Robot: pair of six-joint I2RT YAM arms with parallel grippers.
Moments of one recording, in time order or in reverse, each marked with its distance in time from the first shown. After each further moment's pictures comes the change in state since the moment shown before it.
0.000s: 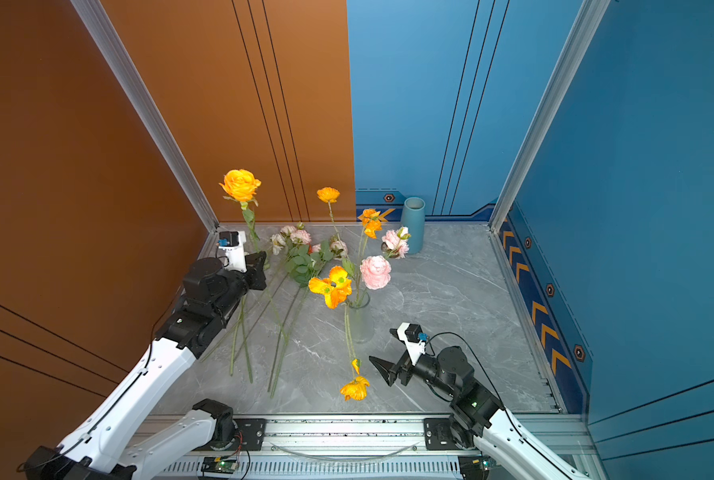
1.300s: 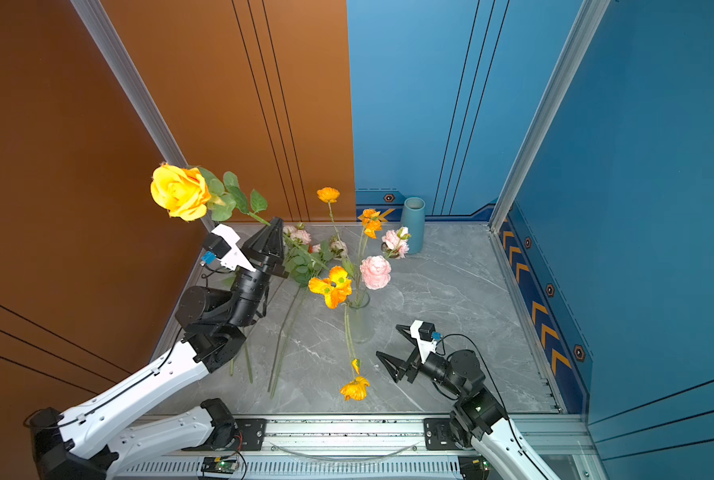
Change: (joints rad) left arm -0.457 0.022 0.006 0.755 -0.235 0.142; right arm -0.153 -0.113 -0.042 0.039 -0.143 0.066
